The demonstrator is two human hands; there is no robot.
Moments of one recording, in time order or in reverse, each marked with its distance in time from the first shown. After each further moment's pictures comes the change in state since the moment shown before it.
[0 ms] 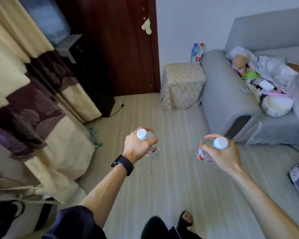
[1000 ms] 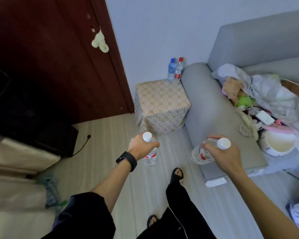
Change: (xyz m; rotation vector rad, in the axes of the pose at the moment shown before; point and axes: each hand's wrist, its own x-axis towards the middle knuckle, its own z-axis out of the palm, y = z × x) left_hand 0.559 0.156 0.167 0.142 -0.356 -0.100; right_hand 0.530 -0.042 0.029 -0.036 0.145 0.175
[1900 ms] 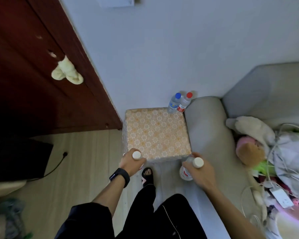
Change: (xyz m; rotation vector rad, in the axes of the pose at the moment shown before) left_hand 0.390 0.109 -0.020 -0.118 -0.061 -0.253; right_hand 0.427 -0.057 0.129 -0.297 -0.274 0.215
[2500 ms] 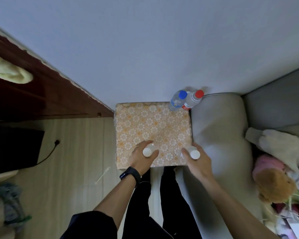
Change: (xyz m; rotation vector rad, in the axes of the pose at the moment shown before) left_hand 0.150 0.061 0.086 -0.064 -0.009 0.045; right_hand 0.212 0.008 0.026 -0.021 -0.099 0.149
